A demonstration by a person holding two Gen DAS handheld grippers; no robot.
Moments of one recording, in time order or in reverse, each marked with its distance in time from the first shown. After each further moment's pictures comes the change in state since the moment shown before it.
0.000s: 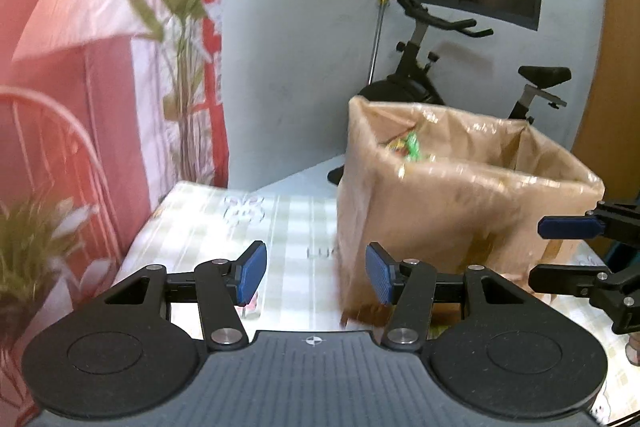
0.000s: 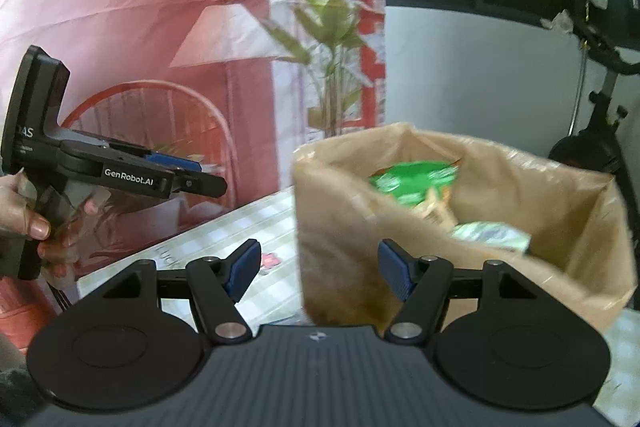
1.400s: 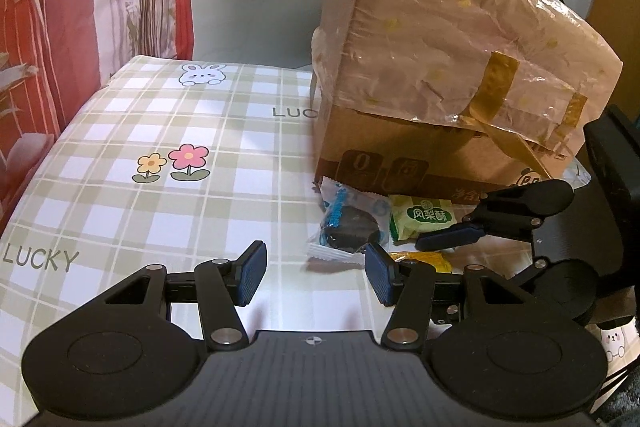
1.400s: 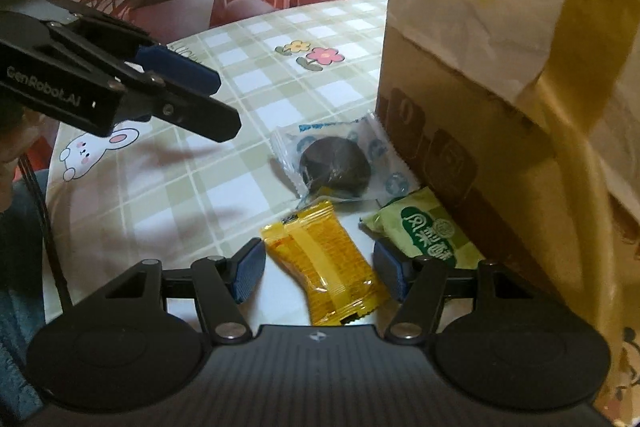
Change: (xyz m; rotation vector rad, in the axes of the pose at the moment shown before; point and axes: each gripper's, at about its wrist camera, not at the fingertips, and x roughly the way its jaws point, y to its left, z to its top) left arm 0.071 -0.002 -0.095 -0.026 0.234 -0.113; right arm 0.137 0.014 -0.109 -0.158 0.444 0.150
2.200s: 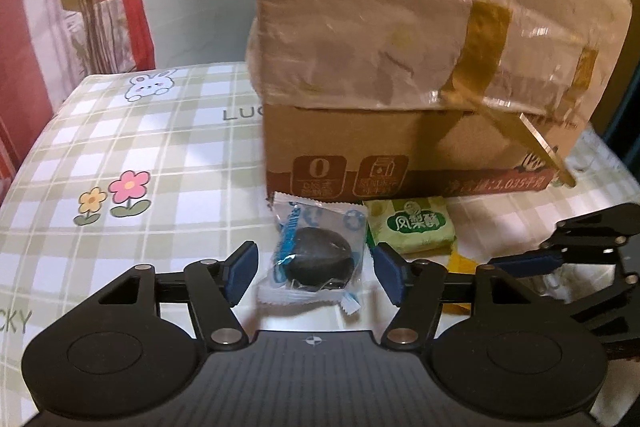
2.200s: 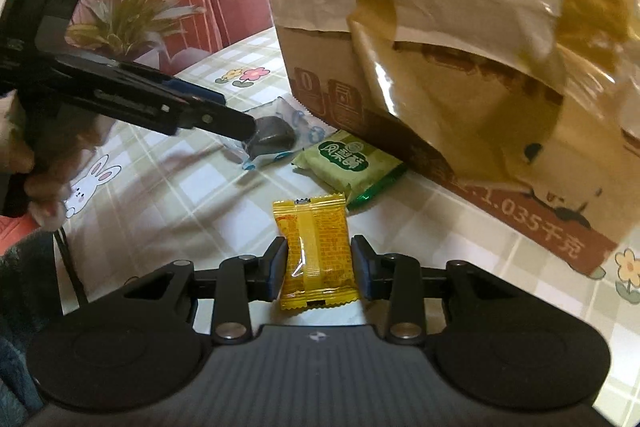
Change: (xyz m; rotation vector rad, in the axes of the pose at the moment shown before) left arm 0.058 -0.034 0.015 0.149 0.055 0.000; right arm -0.051 -0.023 -0.061 0.292 -0.126 -0.056
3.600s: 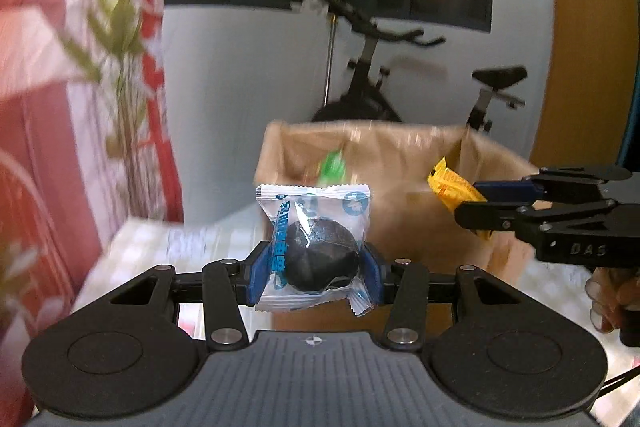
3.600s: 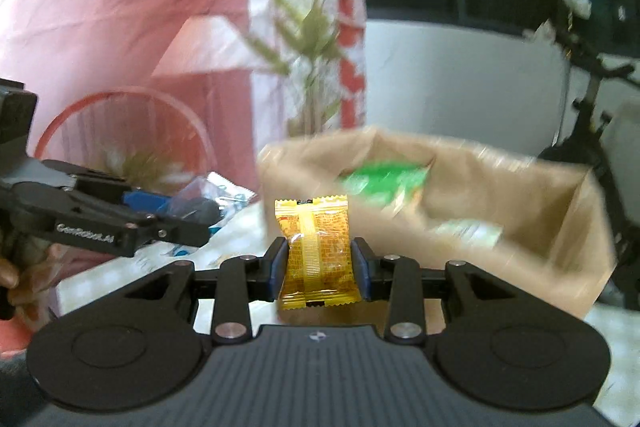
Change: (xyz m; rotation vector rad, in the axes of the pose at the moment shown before) left arm -0.138 -0.033 0.075 -0.002 -0.386 0.067; right arm -0.126 0.011 0.107 -0.123 -0.421 -0.126
